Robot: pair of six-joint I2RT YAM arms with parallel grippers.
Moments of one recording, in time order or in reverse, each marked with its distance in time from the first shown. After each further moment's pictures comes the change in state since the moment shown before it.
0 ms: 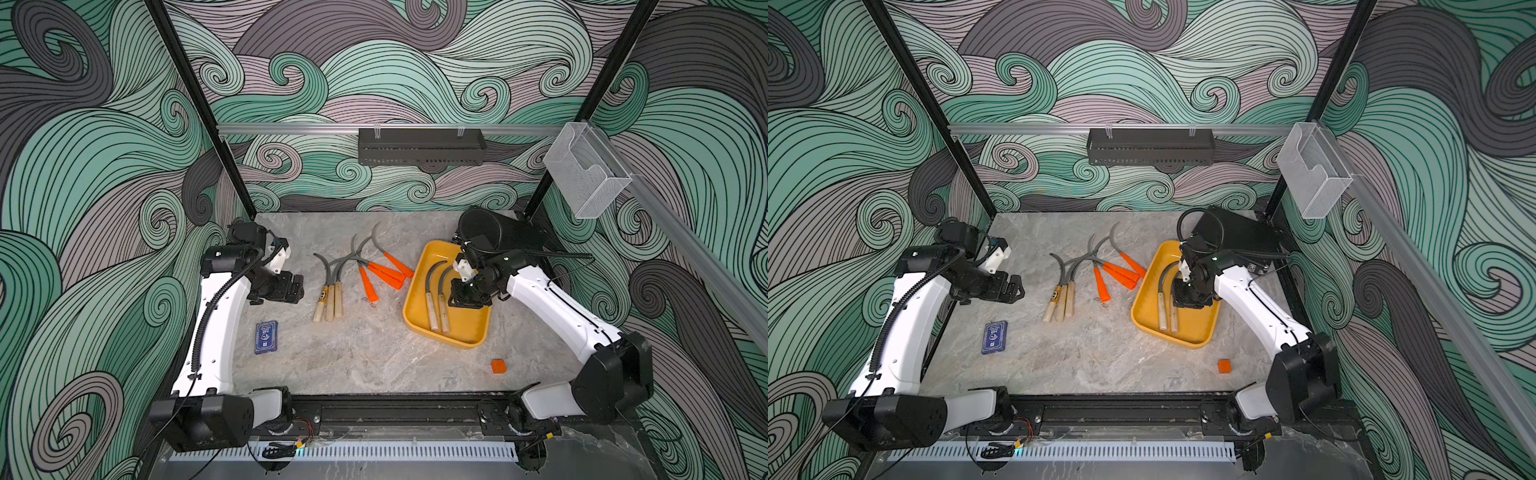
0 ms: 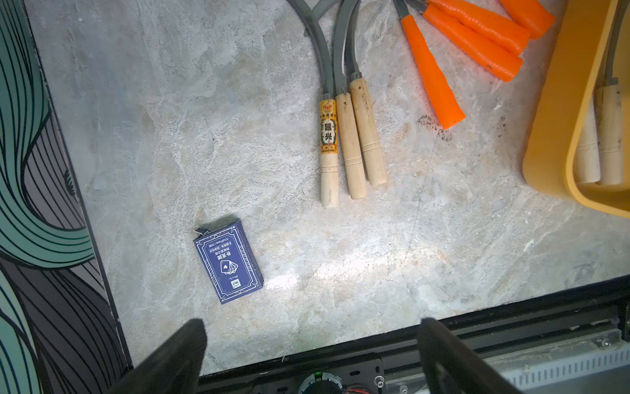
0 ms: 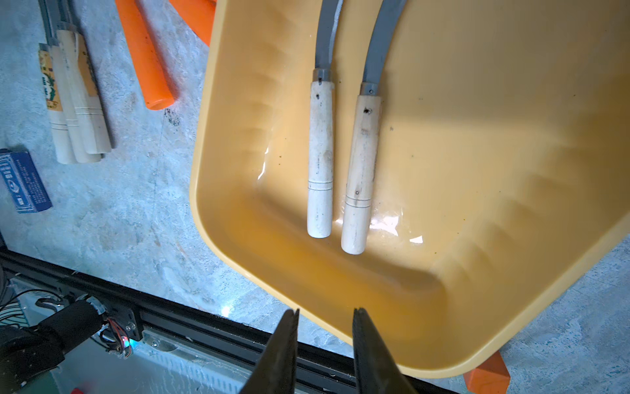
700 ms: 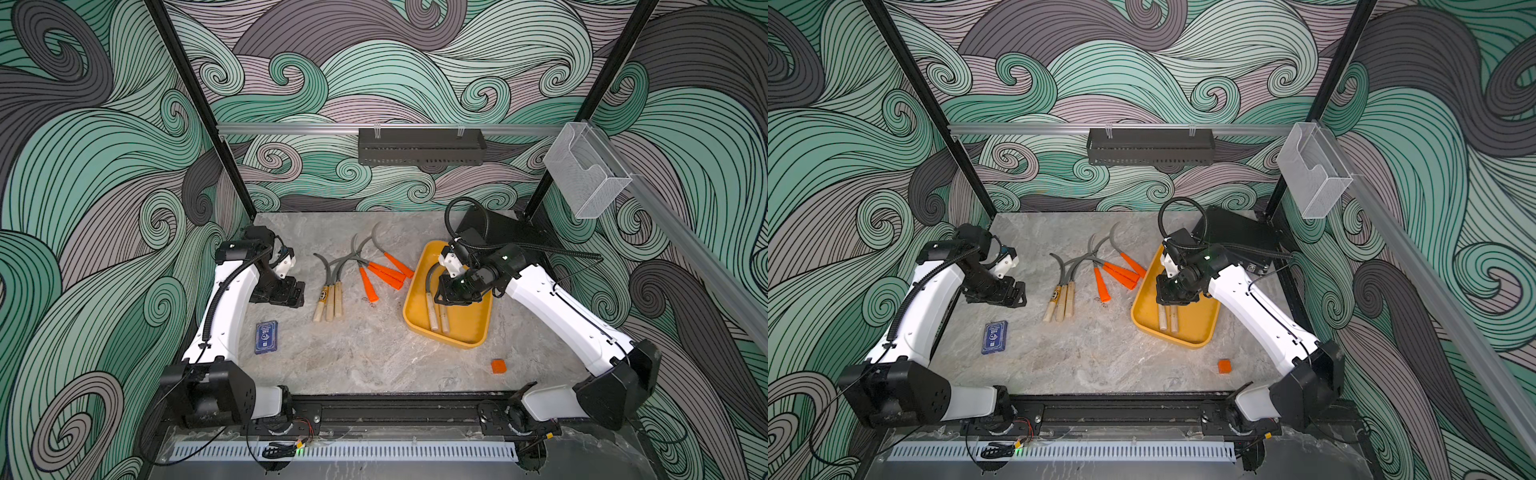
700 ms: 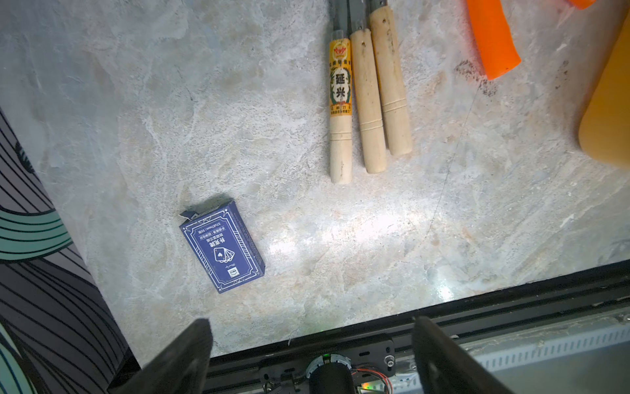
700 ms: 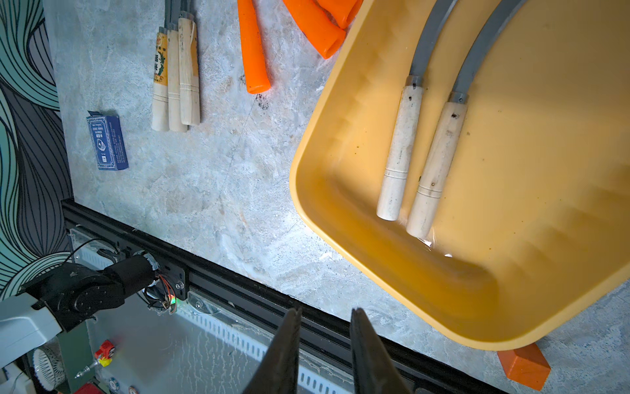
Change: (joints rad) left arm 0.000 0.119 -0.057 -0.003 -0.032 0.022; right arm 0.151 -0.011 0.164 -0.078 -0.020 0.074
